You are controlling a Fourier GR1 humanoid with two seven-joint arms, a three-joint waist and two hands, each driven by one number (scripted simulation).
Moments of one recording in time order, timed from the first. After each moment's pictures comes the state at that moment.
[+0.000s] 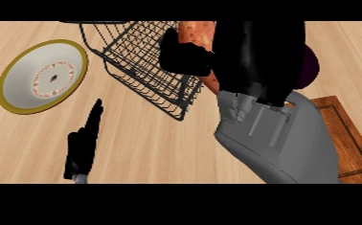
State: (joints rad) left arm 0.05 0.20 -0.21 -1.43 0.04 0.30 0.03; right arm -1.02 -0.01 0.28 -1.72 1.08 0.23 1.19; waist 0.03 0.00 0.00
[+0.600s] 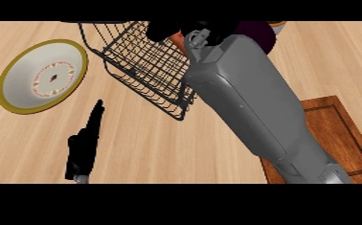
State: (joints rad) left arm 0.05 0.19 -0.20 -1.41 0.03 0.29 -0.01; right arm -1.18 -0.01 0.24 -1.27 0.98 0.11 1.13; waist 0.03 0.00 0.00
